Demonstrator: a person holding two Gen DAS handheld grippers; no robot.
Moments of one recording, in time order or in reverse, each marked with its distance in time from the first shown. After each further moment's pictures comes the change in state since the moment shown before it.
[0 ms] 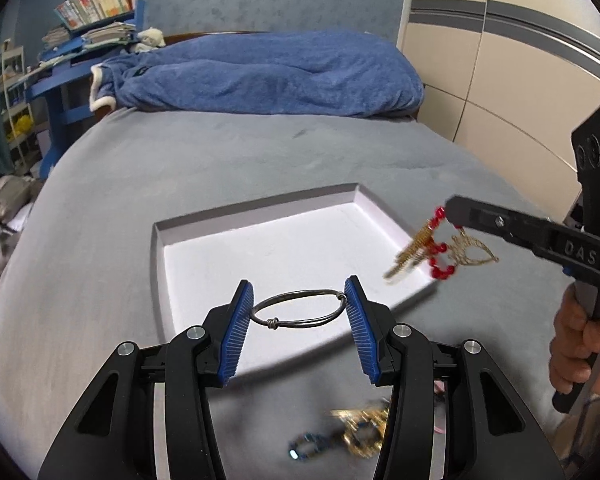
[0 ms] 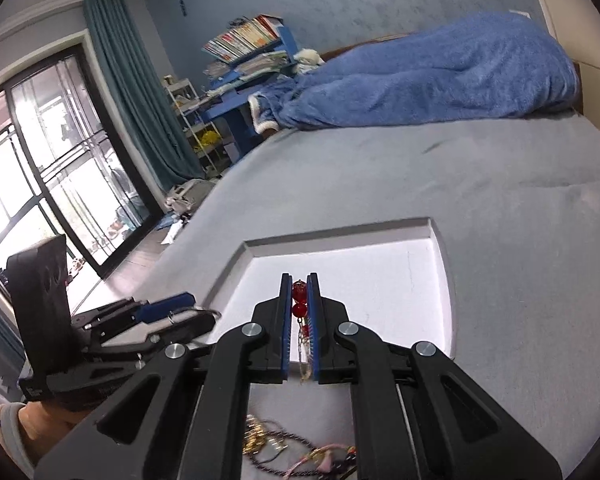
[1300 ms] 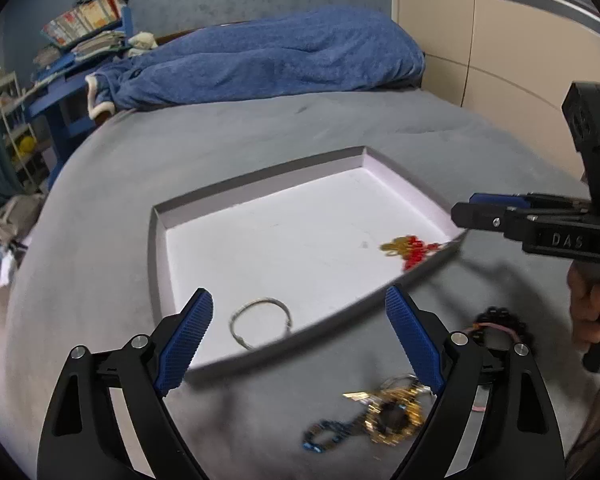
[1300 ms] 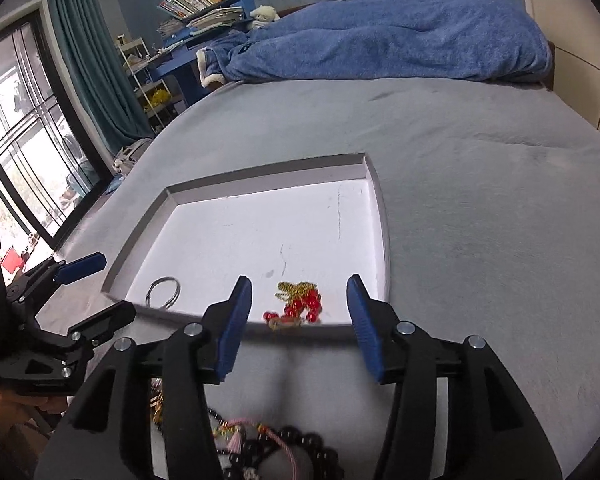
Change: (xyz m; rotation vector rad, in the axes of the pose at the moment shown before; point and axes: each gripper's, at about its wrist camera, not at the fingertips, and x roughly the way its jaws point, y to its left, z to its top) left arm 0.005 -0.020 -0.022 0.087 0.046 0.056; right arm 0.017 -0.037 -0.028 -0.020 0.130 -0.173
